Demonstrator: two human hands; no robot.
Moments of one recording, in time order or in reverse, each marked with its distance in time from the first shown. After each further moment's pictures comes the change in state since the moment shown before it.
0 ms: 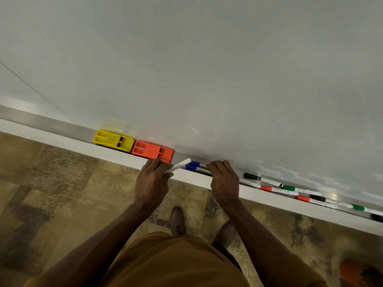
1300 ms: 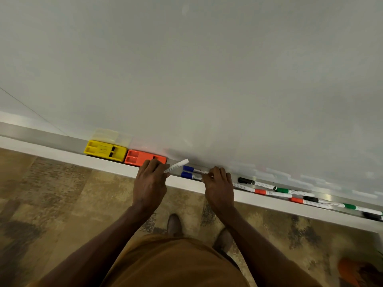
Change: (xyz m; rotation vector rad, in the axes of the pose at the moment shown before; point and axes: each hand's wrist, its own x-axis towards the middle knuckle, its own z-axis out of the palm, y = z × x) left_hand 0.021 0.010 0.006 0.056 0.057 0.063; right_hand -0.006 0.004 0.010 -0.149 -0.012 0.026
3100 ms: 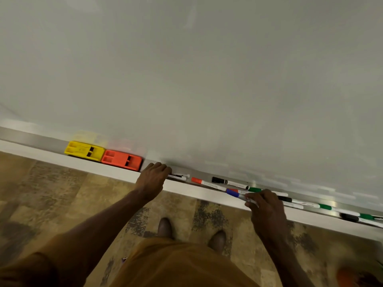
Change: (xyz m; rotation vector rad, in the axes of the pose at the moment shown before) left_hand 0.025 0.050 0.070 0.370 -0.467 0.190; right_hand -0.114 0.197 -0.081 0.196 0.033 0.223
